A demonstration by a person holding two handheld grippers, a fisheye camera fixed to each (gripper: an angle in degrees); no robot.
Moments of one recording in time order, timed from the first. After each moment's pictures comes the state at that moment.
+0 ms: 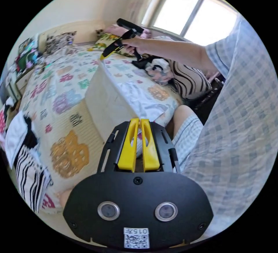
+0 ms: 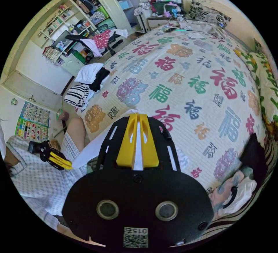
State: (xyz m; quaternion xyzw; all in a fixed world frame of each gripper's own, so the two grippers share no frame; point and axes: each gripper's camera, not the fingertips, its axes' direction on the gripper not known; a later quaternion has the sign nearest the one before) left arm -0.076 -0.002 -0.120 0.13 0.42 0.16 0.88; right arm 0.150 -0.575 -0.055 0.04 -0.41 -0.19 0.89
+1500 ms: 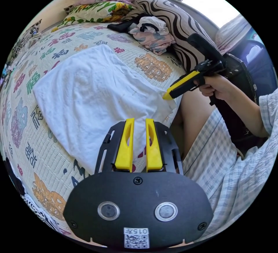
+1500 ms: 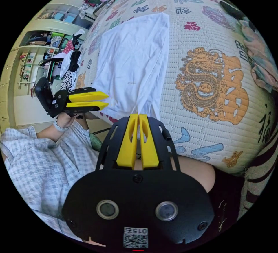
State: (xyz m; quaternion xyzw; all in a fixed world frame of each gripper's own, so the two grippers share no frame) left arm 0.281 -0.125 0.142 0.01 0.41 0.24 0.88; right arm 0.446 -0.225 0.048 -0.13 -0.46 0.01 0.88
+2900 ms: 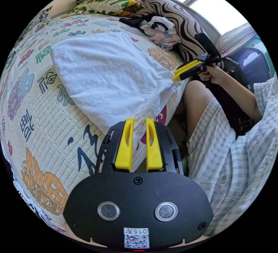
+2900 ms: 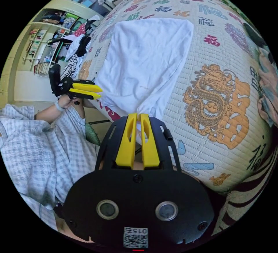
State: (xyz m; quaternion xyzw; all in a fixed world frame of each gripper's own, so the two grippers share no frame) left arm 0.161 -0.152 0.269 -0.03 0.44 0.20 0.87; right arm 0.486 -0.167 0.016 -0.12 -0.49 -0.09 0.86
